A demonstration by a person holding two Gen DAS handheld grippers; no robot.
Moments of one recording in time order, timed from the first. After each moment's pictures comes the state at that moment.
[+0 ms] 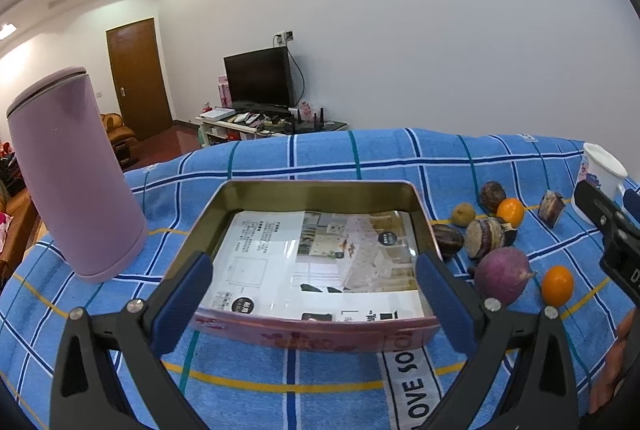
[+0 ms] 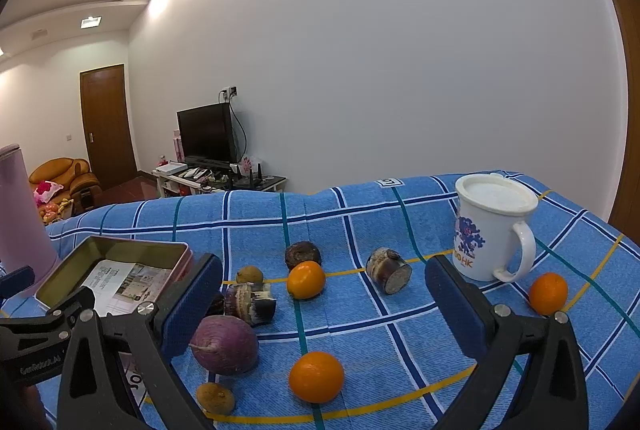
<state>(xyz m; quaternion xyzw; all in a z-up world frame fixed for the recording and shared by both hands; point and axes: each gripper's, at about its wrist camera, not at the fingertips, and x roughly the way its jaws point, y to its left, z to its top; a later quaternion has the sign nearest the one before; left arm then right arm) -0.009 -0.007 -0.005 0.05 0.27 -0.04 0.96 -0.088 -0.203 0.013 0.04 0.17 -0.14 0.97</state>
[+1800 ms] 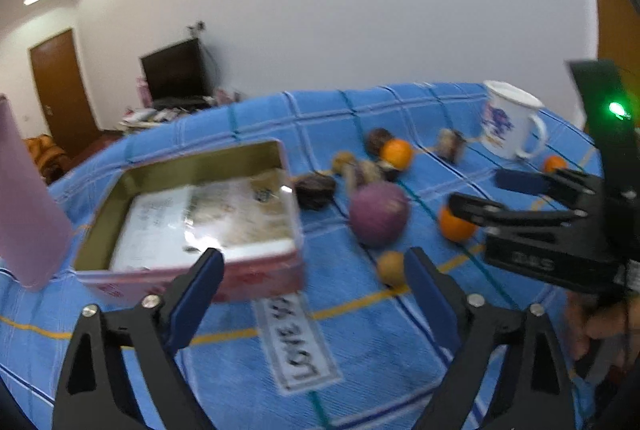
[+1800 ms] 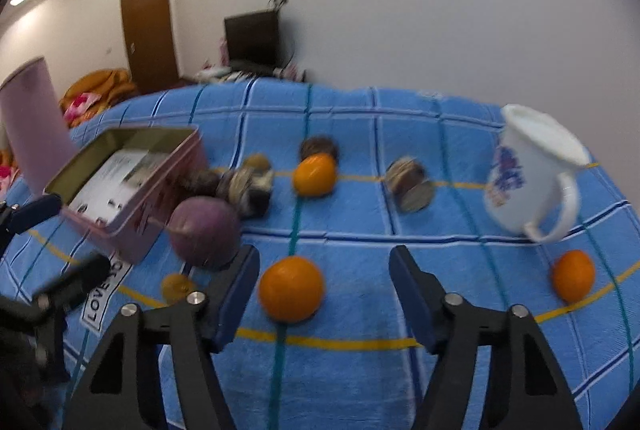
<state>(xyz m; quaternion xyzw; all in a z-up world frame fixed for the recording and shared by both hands) -0.052 -0.065 -0.019 0.08 0.32 -0.20 0.92 -0.074 -0.227 -0.021 0.00 0.35 -0.02 0.94</state>
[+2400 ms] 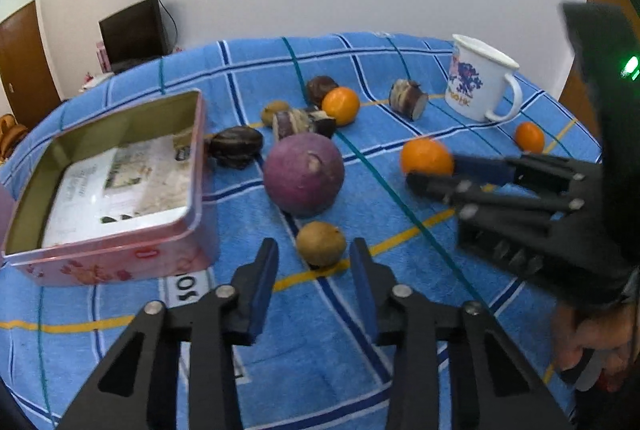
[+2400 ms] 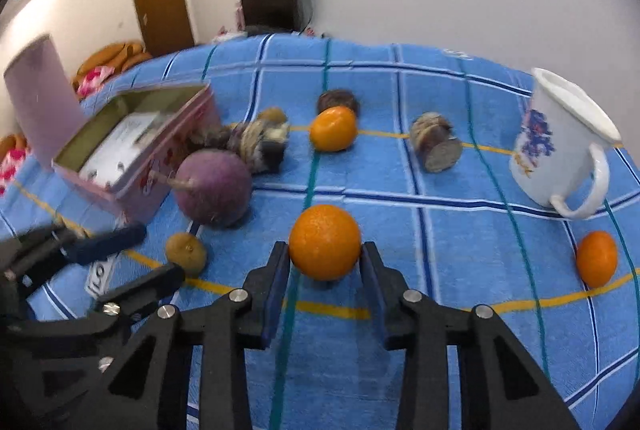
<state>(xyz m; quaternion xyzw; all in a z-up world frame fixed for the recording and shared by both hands) -0.039 -0.110 -0.045 0.09 0.40 -0.24 0.88 -0.076 -0.235 -0.031 0.02 0.40 0.01 0.92</state>
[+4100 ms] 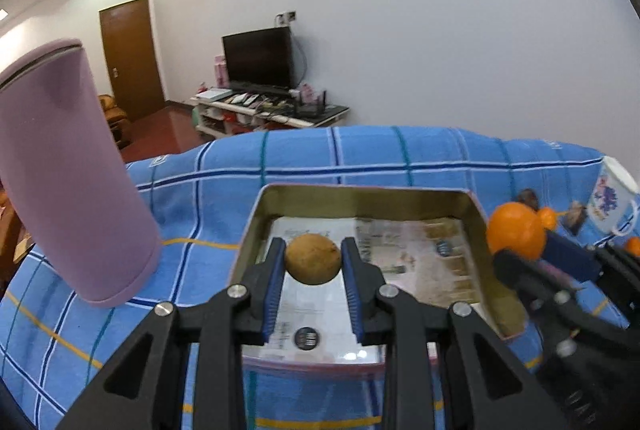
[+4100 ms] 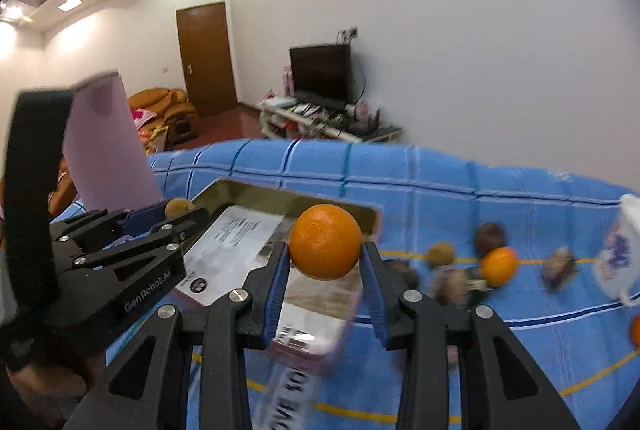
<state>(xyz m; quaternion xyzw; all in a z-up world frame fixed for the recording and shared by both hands) 0.038 0.049 -0.007 0.04 0.32 -0.05 0.95 -0.024 -0.086 0.009 0.00 0.29 0.08 0.95</state>
